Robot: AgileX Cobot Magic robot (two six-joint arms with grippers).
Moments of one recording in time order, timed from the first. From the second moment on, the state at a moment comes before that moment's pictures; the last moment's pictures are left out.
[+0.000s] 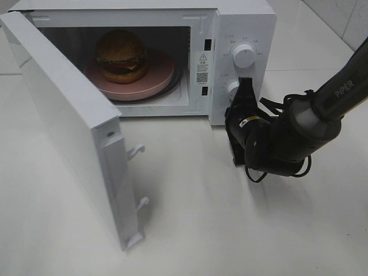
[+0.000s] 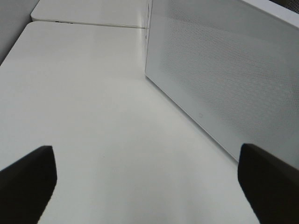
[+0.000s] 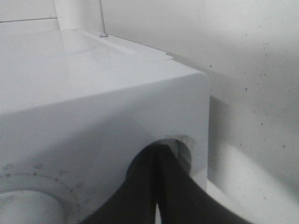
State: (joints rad) left arm 0.00 0.00 -0.50 -0.10 1.04 0.01; right arm 0.55 2.19 -0.92 0.62 -0.91 1.35
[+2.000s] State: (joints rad) left arm 0.00 0.00 -0.50 -0.10 1.04 0.01; right arm 0.56 1.72 -1.06 0.23 0.68 -0.28
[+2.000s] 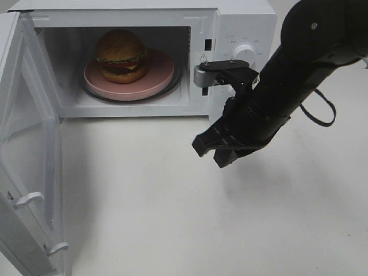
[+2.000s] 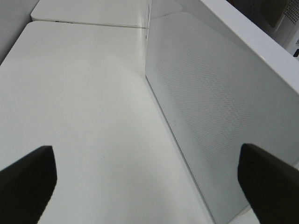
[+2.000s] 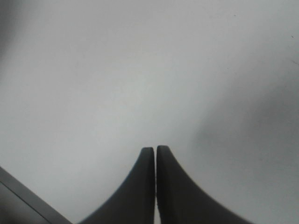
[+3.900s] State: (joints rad) left arm 0.00 0.00 -0.50 -0.10 1.04 0.01; right arm 0.72 1.78 -1.24 -0.34 0.40 -1.10
